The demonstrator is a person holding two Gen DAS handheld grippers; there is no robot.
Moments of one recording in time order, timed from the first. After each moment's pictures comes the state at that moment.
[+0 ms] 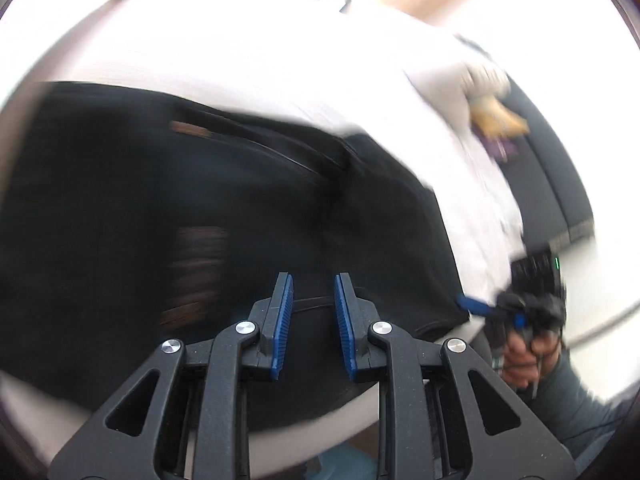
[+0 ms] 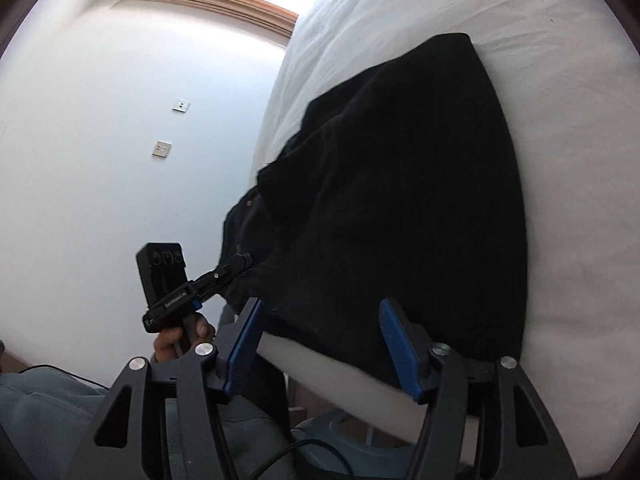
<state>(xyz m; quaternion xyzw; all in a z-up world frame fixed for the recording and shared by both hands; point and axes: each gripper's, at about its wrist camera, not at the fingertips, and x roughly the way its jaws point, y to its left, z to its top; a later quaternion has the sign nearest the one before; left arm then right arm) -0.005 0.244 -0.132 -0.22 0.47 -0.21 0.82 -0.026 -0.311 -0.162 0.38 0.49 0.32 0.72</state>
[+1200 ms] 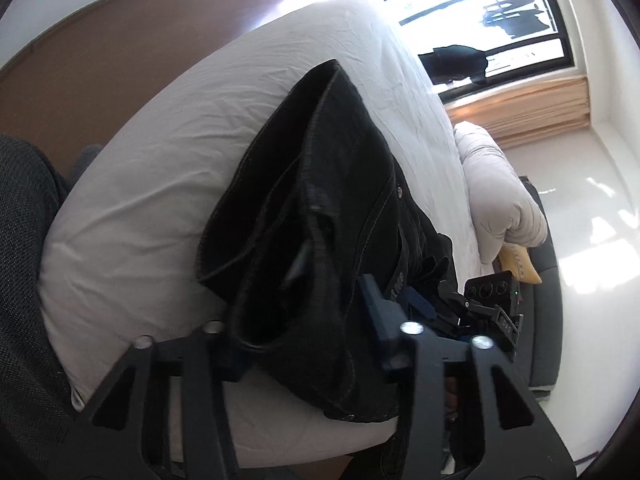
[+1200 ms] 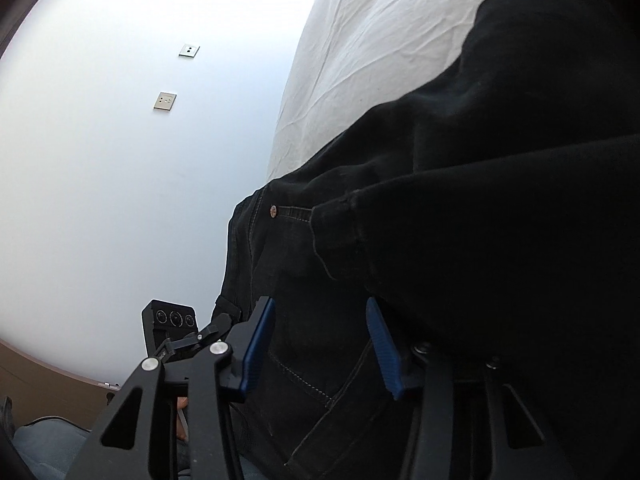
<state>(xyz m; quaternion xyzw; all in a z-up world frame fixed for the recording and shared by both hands) -0.022 0.353 -0.187 -0.44 0.47 -0.07 0.76 0.114 -0.141 -0.194 0.33 0.55 0.39 0.66</state>
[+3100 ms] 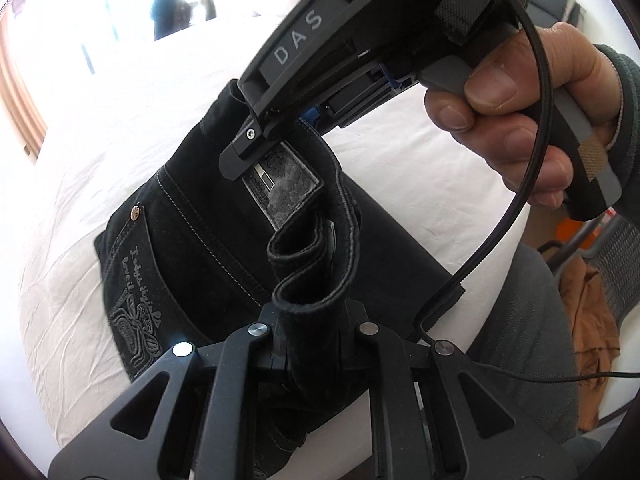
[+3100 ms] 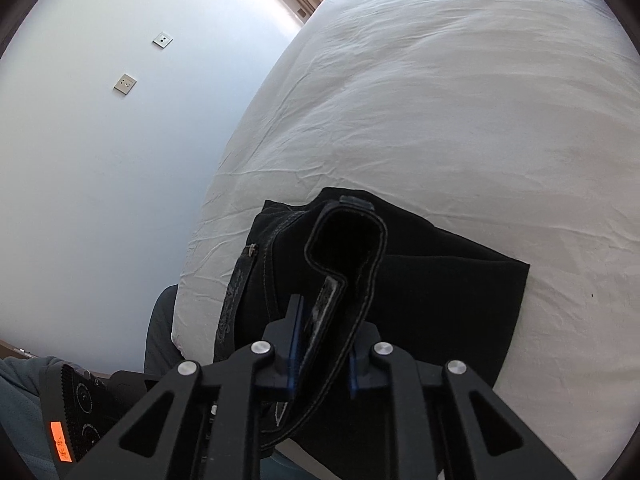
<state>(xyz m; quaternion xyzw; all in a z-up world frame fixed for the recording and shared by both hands) -0.009 -0.084 -0.085 0.17 0.45 -0.30 0.83 0.105 -0.274 -0.079 0.16 0.55 0.28 0.77</state>
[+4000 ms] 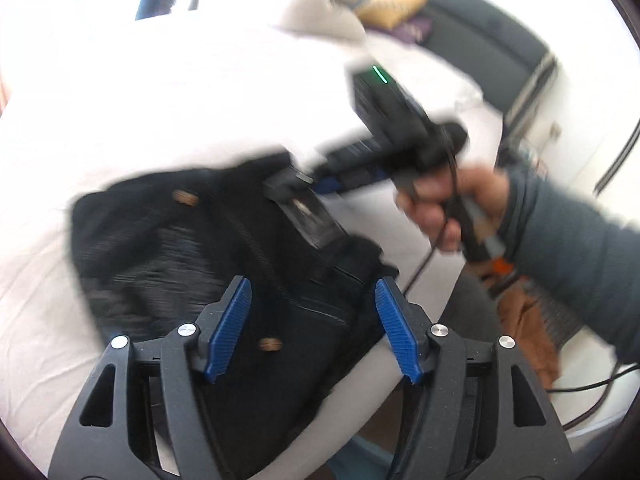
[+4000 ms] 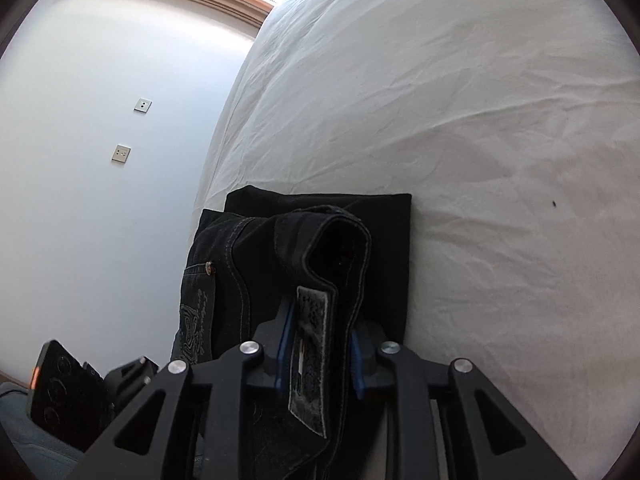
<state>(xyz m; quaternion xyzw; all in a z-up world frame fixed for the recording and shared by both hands) 0.013 -0.061 -0.074 0.02 0.45 -0.38 0.81 0.099 -0.374 -0.173 0.31 0.54 0.27 0.73</state>
